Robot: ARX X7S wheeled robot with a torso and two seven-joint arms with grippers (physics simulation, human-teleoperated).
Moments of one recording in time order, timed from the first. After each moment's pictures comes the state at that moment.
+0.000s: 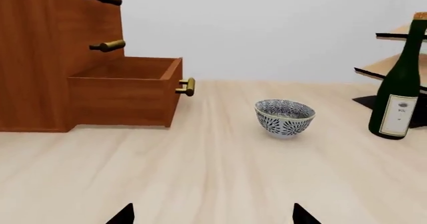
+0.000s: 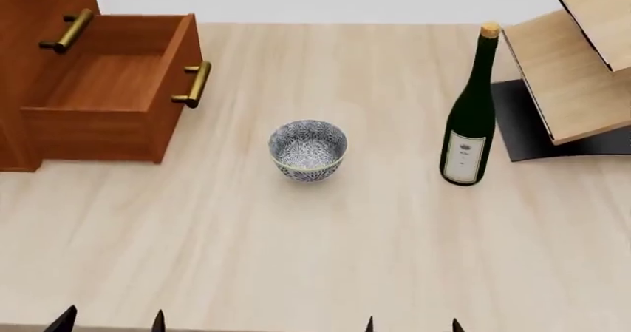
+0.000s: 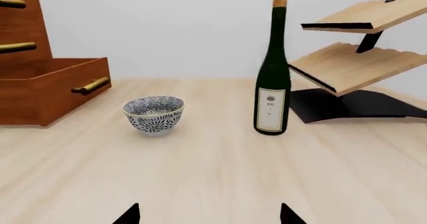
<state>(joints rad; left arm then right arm) 0.01 -0.09 0.10 0.04 -0.12 -0.01 -0.05 0.00 0.08 -0.09 -0.02 0.09 -0.01 0.09</state>
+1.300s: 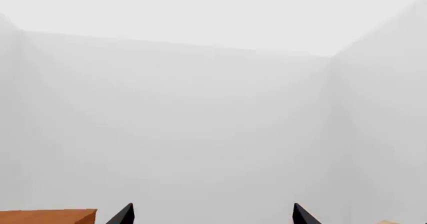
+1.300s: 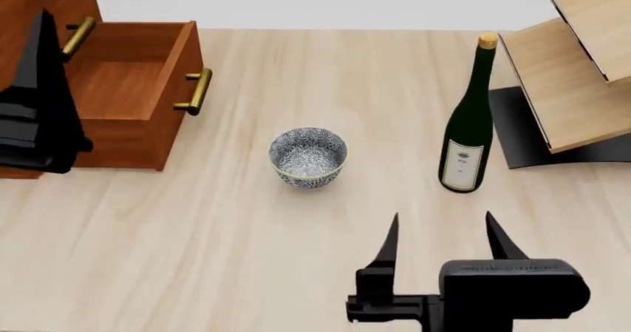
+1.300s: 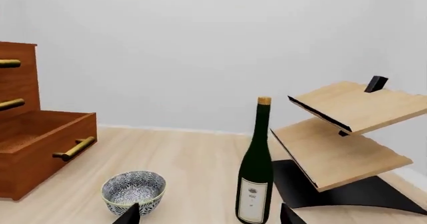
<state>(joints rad) -0.56 -0.26 0.03 0.60 -0.42 -0.53 -0.13 0.22 0.21 -0.11 -0.27 0.16 0.33 0.15</state>
